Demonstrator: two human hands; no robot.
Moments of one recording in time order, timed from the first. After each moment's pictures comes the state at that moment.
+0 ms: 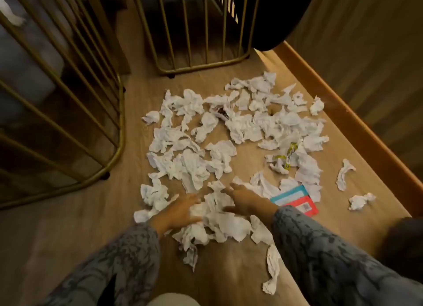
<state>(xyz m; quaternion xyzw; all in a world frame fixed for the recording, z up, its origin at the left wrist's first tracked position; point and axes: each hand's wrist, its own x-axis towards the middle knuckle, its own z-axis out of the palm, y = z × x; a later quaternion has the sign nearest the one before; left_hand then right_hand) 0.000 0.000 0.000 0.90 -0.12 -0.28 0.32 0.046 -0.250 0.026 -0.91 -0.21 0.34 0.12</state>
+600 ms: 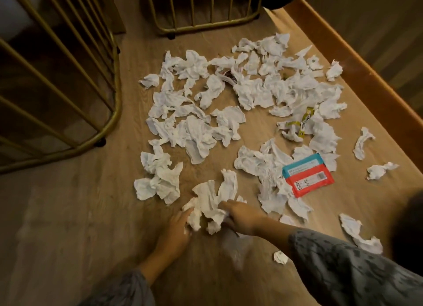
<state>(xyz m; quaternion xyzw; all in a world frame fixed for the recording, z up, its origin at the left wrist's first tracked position) -0.146 0.005 -0.096 0.93 0.04 -0.11 0.34 -0.068 -0.229 -0.064 -0.88 -0.27 0.33 0.19</state>
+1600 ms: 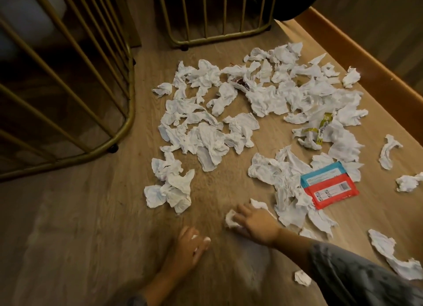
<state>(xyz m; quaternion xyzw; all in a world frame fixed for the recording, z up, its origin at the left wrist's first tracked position) -0.168 0.009 -0.109 0.94 -0.07 -0.05 0.33 -0.064 -0.236 -0.096 -0.90 -0.41 0.13 0.07</state>
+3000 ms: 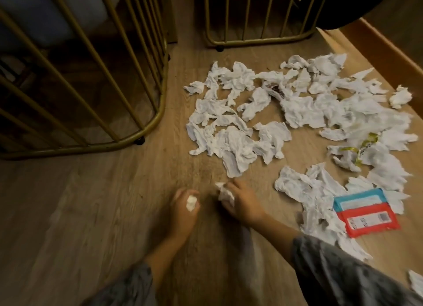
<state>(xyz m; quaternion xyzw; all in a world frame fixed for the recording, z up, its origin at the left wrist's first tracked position) -0.088 0.054 -0.077 0.88 0.22 0.06 0.43 -0.003 -0.127 -0.083 -0.87 -0.34 0.05 0.36</state>
